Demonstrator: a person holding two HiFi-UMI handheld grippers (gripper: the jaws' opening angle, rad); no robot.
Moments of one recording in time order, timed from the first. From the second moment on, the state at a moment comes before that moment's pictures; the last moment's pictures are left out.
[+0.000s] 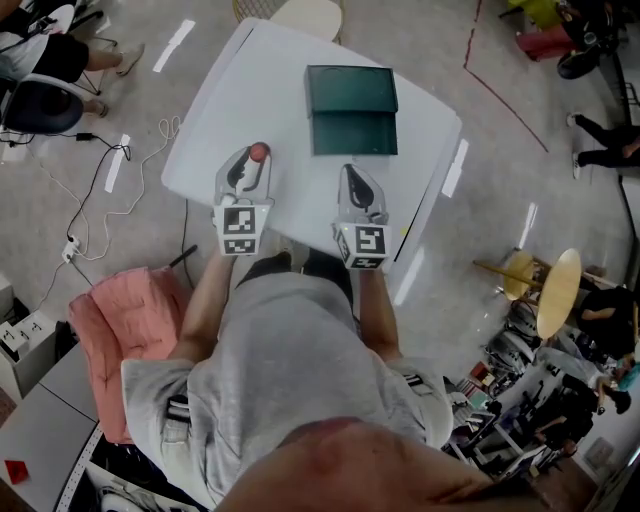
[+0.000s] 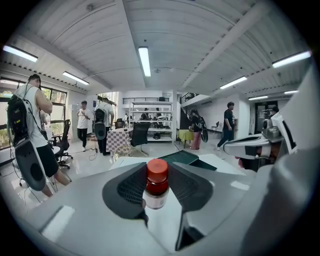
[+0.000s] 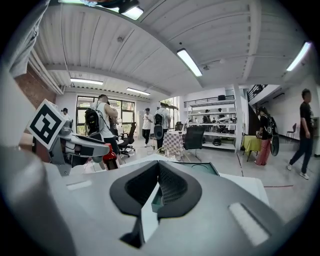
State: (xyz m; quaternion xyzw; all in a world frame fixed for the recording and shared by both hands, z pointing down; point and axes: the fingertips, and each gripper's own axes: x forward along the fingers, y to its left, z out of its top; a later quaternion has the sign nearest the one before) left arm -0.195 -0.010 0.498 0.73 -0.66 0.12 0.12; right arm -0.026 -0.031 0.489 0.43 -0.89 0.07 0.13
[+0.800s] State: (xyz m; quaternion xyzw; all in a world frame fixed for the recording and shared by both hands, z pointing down) left arm -0.090 -0.070 0.489 0.78 -0.60 0.13 0.10; right arm 0.080 -0.068 0.488 0.49 -0.86 0.08 0.12
